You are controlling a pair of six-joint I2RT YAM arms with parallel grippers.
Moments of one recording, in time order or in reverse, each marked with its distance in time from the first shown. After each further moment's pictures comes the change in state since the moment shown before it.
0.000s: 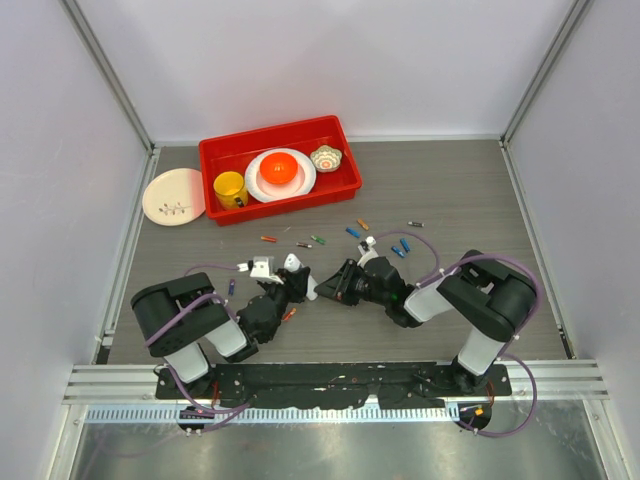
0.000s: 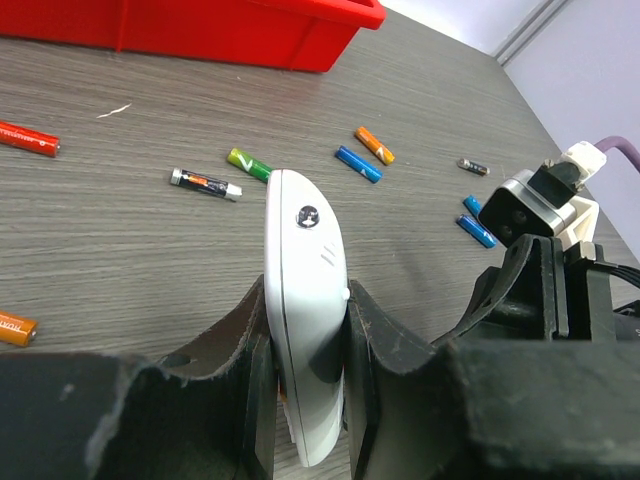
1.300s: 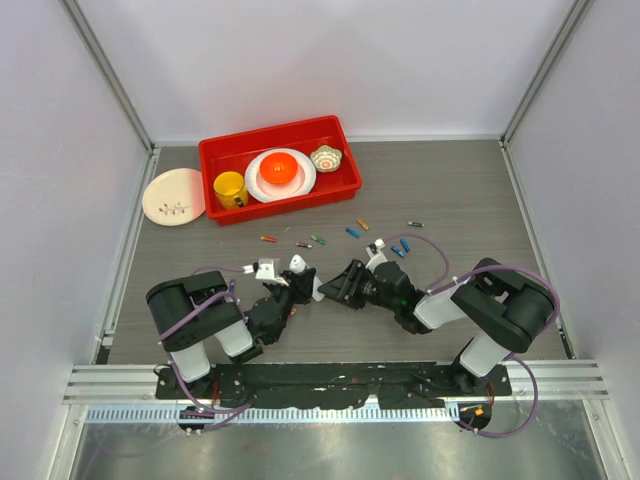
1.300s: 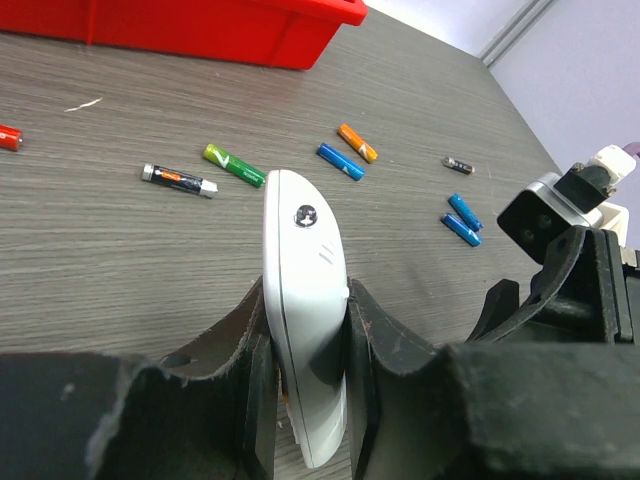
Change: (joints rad) left arm -0.039 0.078 0.024 0.071 -0.034 0.011; right arm -0.008 -0.097 -0.085 0.021 0.014 0.005
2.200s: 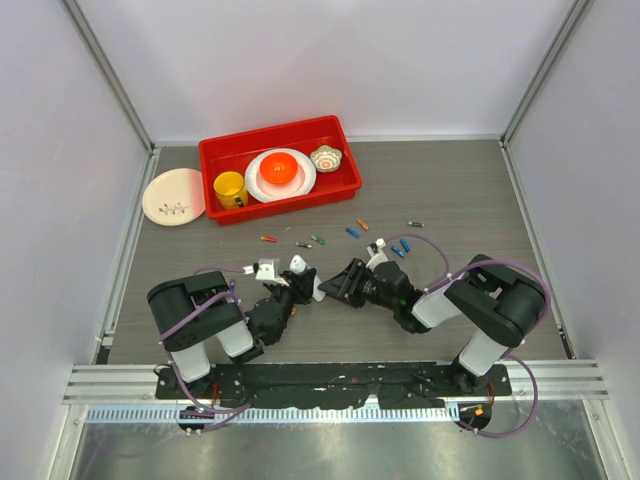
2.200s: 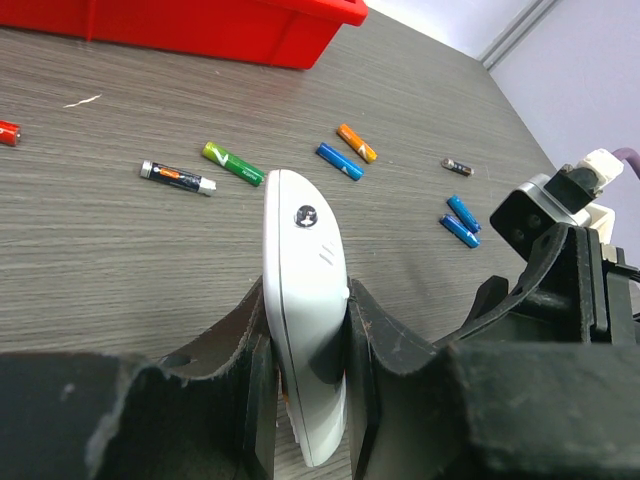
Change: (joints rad) left arm -0.008 0.010 0.008 0.000 -0.014 -0.019; right arm -0.013 0.042 0.002 0.045 0.015 0.004
